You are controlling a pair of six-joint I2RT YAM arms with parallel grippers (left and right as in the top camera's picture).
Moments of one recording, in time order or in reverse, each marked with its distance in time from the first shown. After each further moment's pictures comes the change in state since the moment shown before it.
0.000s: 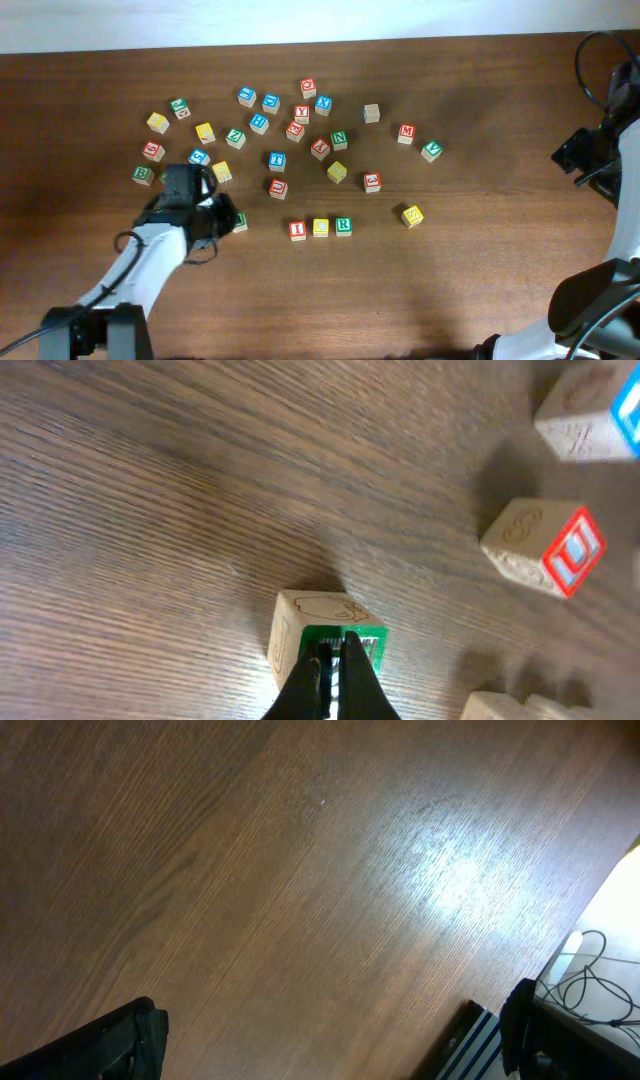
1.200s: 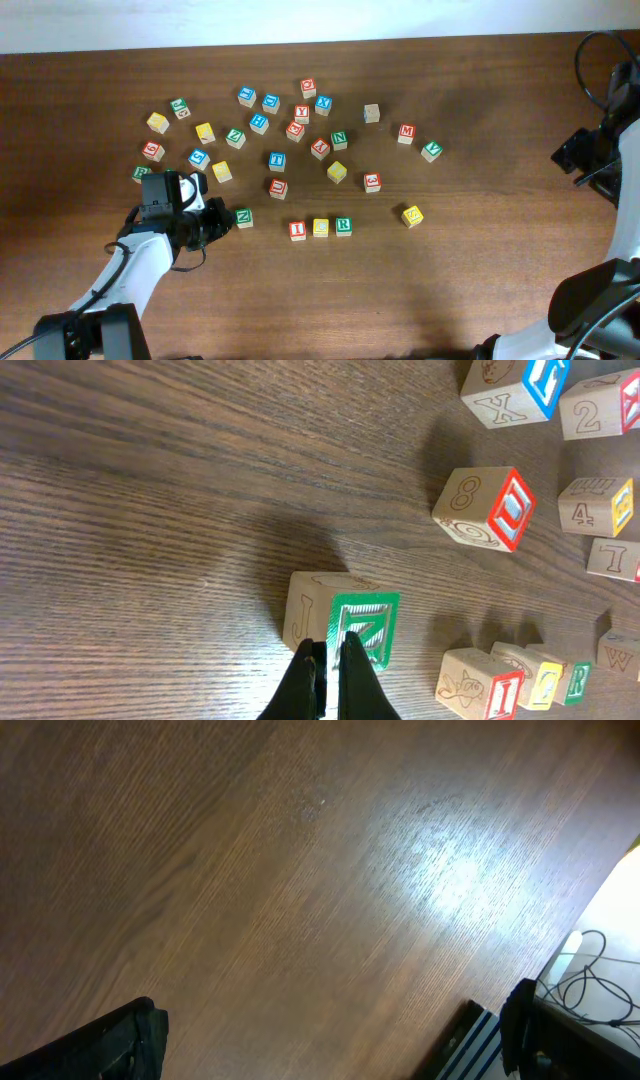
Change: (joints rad) left arm 0.132 -0.017 -0.058 0.097 0.259 0.190; right arm 0.000 0.000 0.000 0.000 0.000 0.000
